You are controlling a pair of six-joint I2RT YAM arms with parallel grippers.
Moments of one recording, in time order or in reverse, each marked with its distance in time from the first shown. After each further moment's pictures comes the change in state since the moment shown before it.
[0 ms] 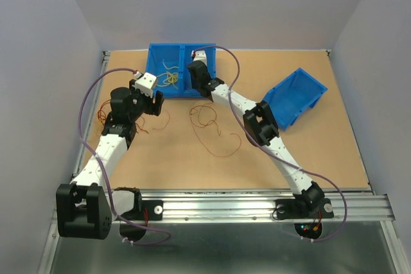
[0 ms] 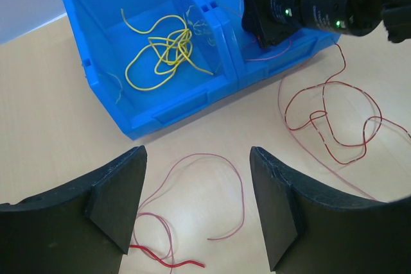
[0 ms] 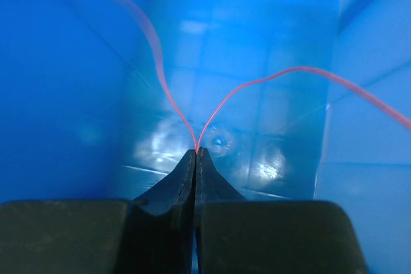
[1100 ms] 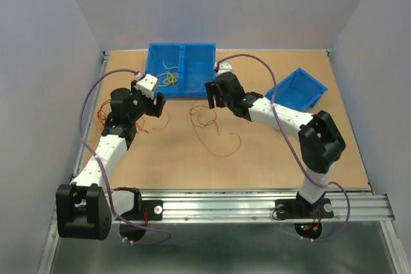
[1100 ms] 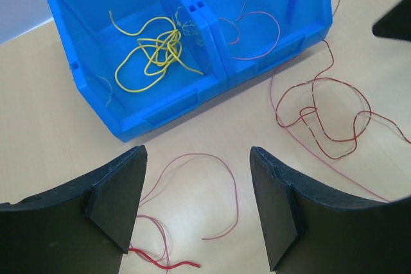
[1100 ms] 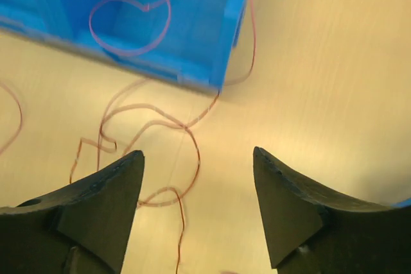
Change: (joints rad) left arm 0.000 -0.005 -0.010 0.000 0.036 0.013; right arm 0.042 -0.866 -1.012 0.103 -0.074 -0.022
